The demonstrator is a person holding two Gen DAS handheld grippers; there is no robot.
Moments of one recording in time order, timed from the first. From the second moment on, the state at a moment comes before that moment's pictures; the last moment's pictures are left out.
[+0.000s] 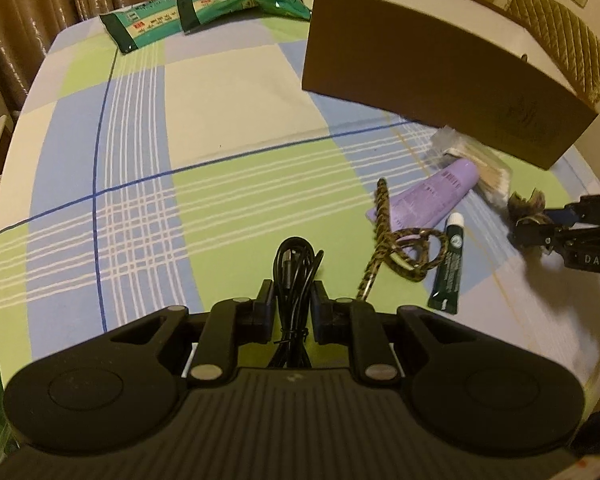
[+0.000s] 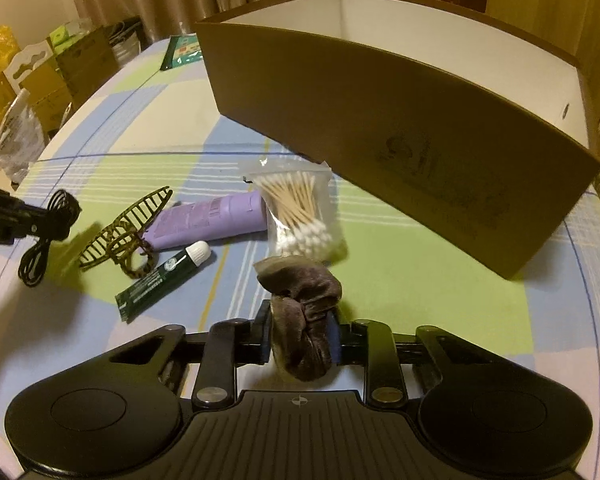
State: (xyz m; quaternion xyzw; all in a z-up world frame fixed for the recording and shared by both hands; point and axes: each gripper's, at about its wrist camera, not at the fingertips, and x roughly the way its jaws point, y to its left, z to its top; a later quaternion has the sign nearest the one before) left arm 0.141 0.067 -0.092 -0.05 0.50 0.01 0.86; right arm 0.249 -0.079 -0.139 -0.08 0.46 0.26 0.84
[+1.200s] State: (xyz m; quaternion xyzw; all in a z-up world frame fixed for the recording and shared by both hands) left arm 0.239 -0.024 0.040 0.00 0.33 -0.09 0.94; right arm 0.309 -0.135 -0.003 0.01 0.35 0.27 0.90
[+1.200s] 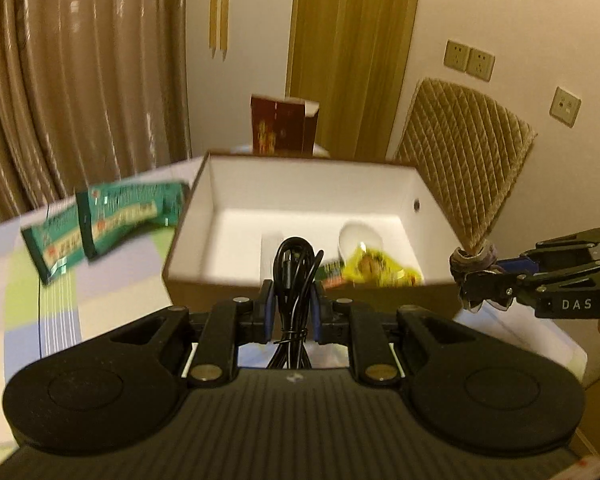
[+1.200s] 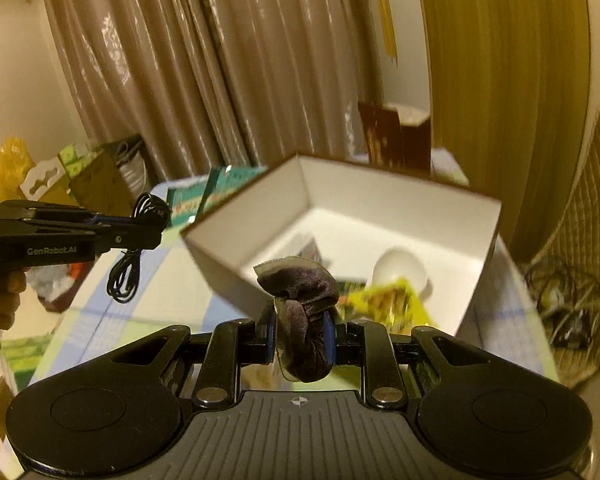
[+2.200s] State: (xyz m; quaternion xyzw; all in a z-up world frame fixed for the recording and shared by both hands) left arm 0.419 -0.017 -0.016 0.02 0.43 -0.06 0.90; right arm 0.457 -0.091 -0.043 -0.01 0.42 0.26 0.87
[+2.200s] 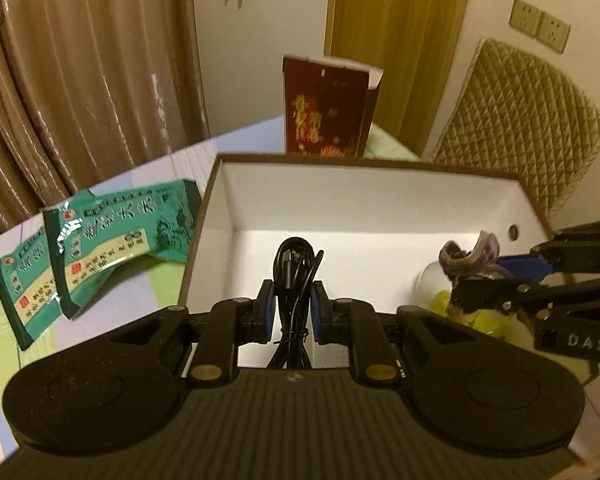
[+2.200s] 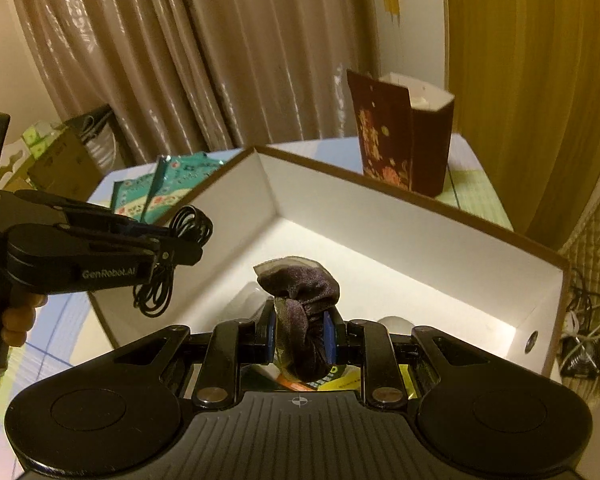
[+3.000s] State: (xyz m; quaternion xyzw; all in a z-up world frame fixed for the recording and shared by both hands) left arm 0.453 -0.016 -0.067 0.05 0.48 -0.06 0.87; right arm 0.494 -0.088 -0.082 -0.01 0.46 0.24 0.85
